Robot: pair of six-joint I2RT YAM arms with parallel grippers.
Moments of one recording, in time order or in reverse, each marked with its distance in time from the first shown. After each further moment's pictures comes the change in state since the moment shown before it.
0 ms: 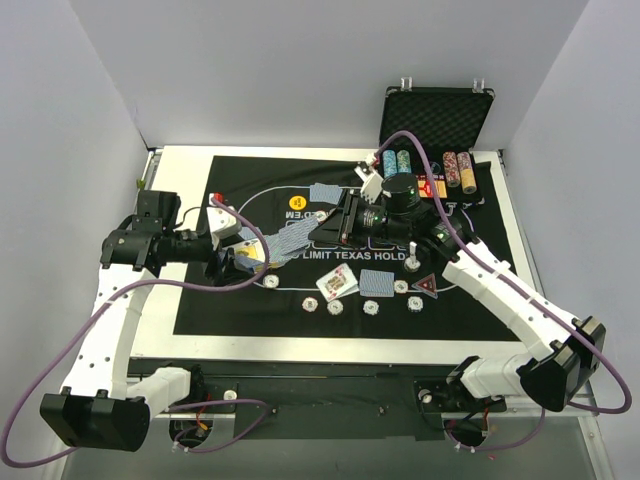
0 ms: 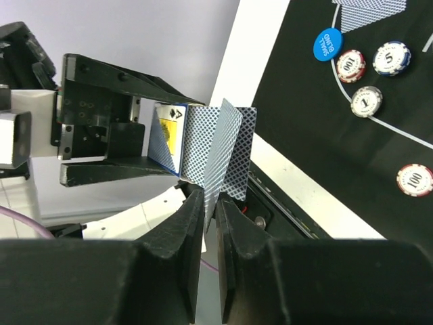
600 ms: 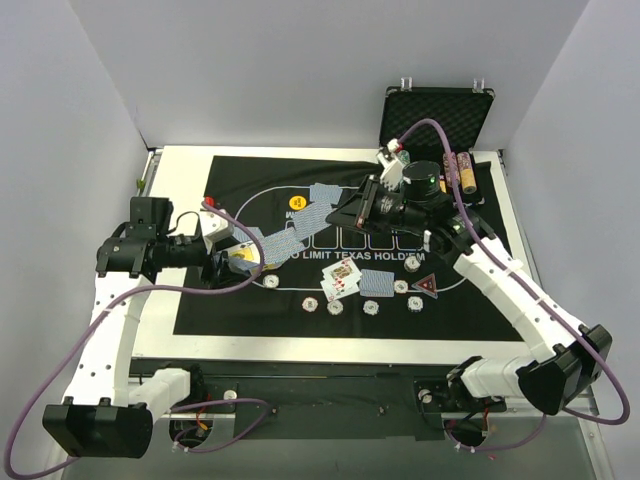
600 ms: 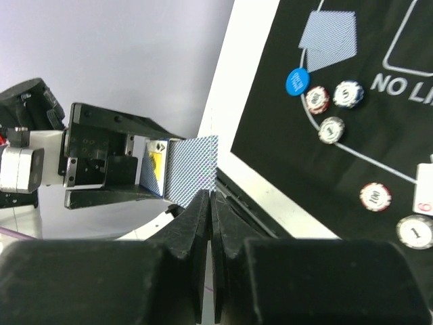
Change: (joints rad) left arm 0.054 -0.043 -0.051 0.018 0.061 -0.009; right arm -0.104 -0.010 0.032 -0.019 -0.012 -0.030
